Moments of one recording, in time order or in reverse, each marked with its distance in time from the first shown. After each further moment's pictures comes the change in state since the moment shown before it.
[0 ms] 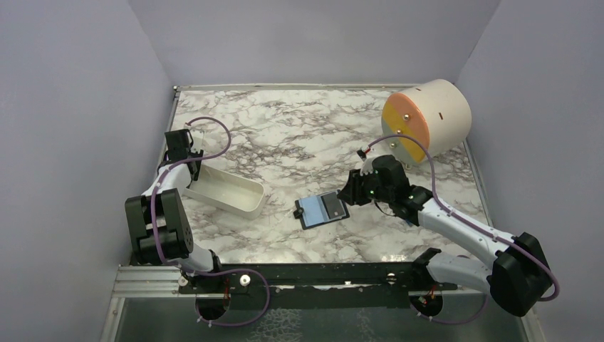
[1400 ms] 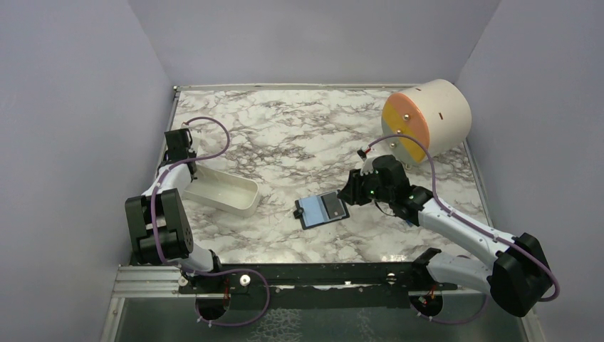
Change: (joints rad) left arm -0.002 0.000 0.000 0.024 -0.105 0.024; right arm 0.000 -0.004 0.000 0.000 0.005 -0.005
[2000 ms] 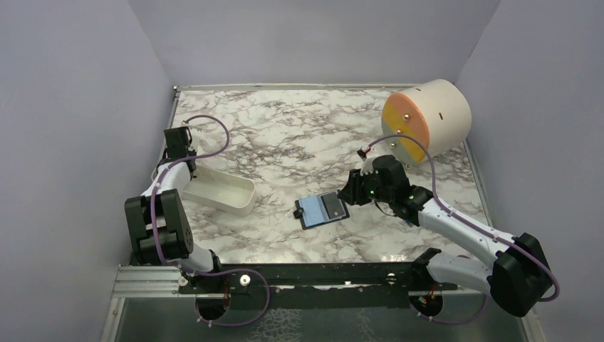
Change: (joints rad) left arm 0.000 -0.002 0.022 -0.031 0.011 -0.006; right arm 0.000 0.000 0.000 0.000 0.000 0.000
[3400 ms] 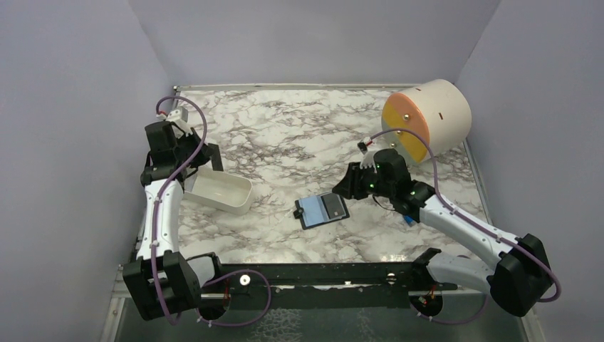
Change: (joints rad) left arm 0.000 -0.368 0.069 -0.202 0.607 -0.687; right arm 0.000 0.003 0.061 -0.012 -0.053 0.078
